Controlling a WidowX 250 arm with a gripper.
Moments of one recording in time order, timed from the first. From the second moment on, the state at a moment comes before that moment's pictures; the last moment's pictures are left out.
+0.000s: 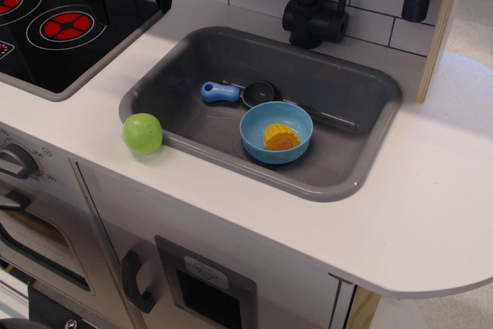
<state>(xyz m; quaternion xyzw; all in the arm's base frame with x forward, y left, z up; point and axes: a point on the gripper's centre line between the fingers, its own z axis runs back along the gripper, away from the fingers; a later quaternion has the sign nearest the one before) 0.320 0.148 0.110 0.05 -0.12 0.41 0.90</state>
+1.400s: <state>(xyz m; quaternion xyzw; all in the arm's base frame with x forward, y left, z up) 0.329 0.021 0.047 0.02 -0.05 0.48 0.88</state>
